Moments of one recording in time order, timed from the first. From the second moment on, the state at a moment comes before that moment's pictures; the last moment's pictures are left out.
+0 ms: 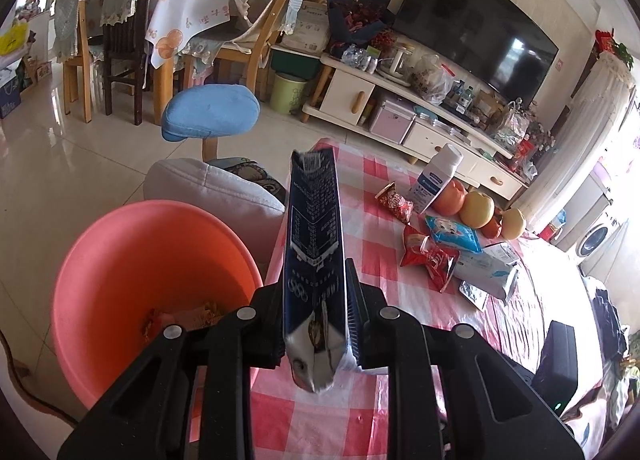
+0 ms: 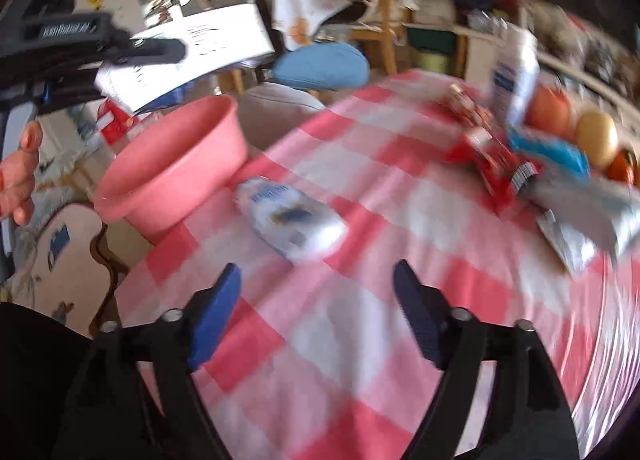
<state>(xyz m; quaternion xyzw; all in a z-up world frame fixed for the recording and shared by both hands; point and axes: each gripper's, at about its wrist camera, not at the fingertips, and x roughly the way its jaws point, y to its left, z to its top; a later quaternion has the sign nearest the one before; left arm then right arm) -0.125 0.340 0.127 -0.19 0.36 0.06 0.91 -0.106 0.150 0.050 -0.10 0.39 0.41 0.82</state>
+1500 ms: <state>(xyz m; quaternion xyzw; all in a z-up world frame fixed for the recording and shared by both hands) -0.123 0.345 0.109 -0.18 0.37 0.07 0.91 -0.103 0.189 0.070 -0.15 0.36 0.40 0.83</state>
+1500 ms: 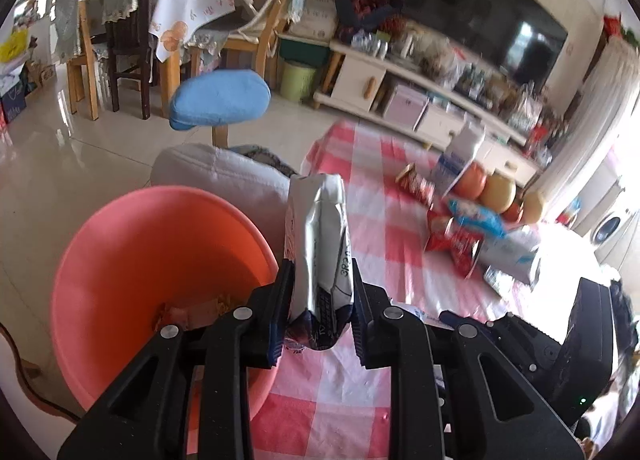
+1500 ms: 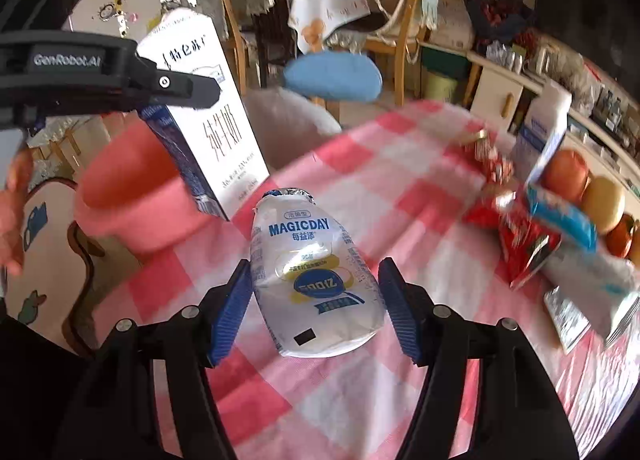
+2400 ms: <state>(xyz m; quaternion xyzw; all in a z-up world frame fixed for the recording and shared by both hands) -0.161 0.439 0.109 -0.22 0.33 0.21 0.89 -0.136 0.294 0.106 -0.19 0.29 0.43 0.83</state>
